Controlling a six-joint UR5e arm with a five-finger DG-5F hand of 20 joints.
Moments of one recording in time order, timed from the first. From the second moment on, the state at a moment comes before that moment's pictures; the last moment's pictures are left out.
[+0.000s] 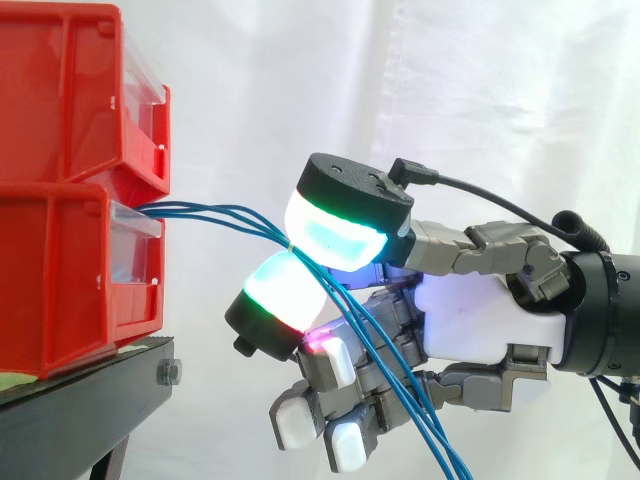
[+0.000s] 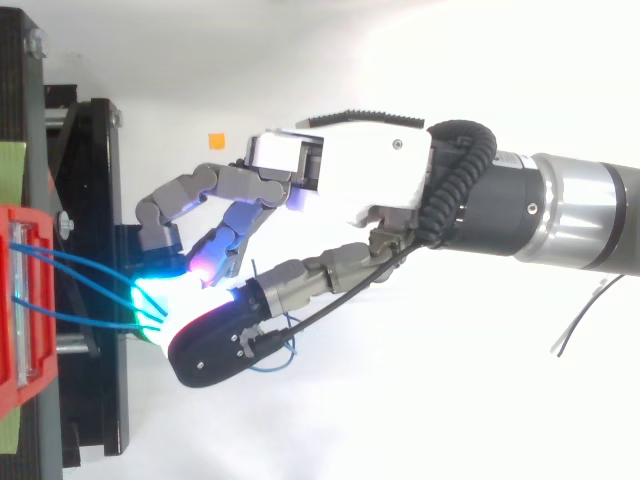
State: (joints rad) arm 0.13 -2.34 -1.23 -2.61 -1.37 -0.17
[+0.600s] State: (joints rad) arm 0.13 -2.34 -1.23 -2.61 -1.36 -0.16
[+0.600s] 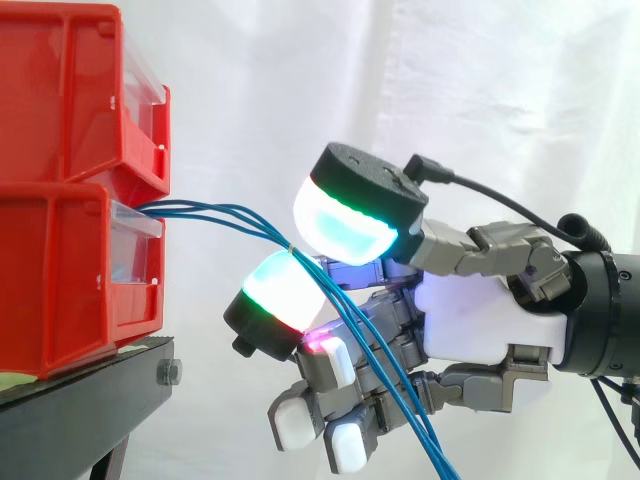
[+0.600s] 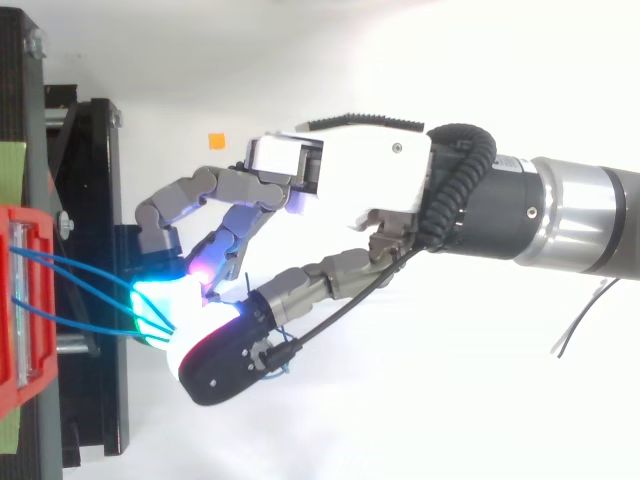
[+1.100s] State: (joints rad) arm 0.14 -2.34 -1.23 -2.61 -1.35 -0.16
